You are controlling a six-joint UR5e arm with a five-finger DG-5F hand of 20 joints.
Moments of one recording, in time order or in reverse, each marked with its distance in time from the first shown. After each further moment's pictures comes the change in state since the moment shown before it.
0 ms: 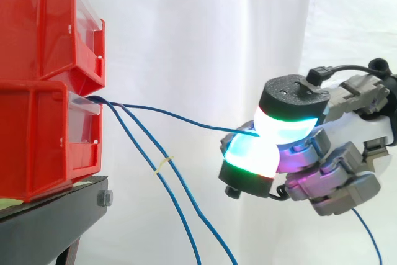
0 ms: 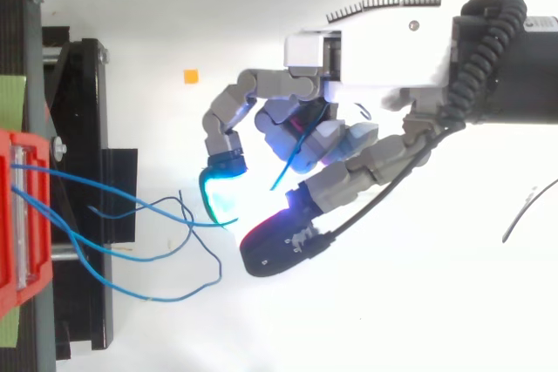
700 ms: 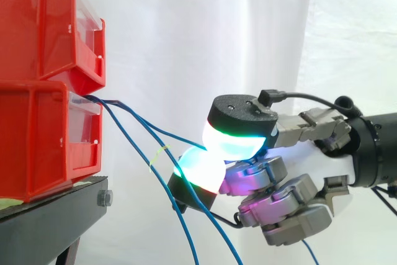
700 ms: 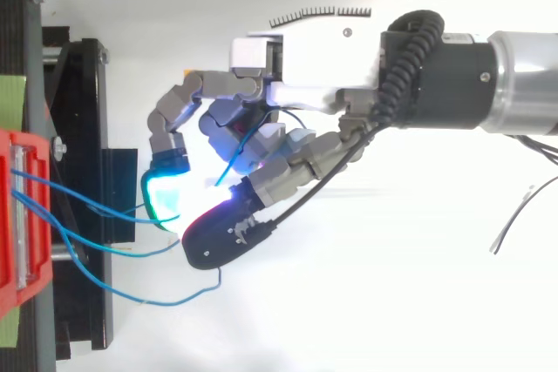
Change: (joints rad) arm -0.003 -0.092 0.013 0.203 -0.004 0.106
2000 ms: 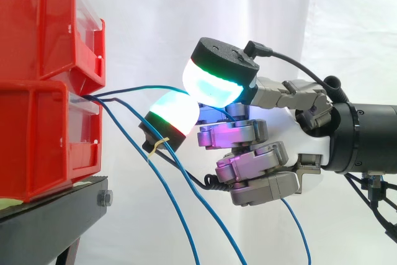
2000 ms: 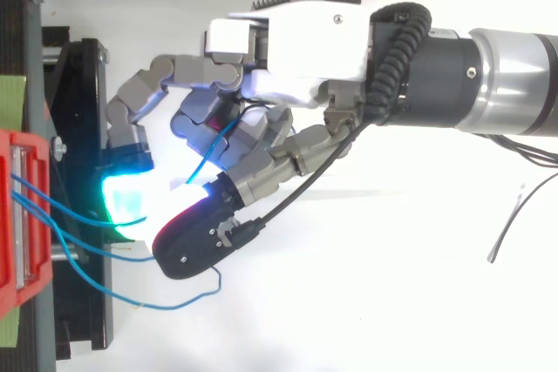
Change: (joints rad) arm -0.001 -0.018 -0.013 0.217 0.003 0.021
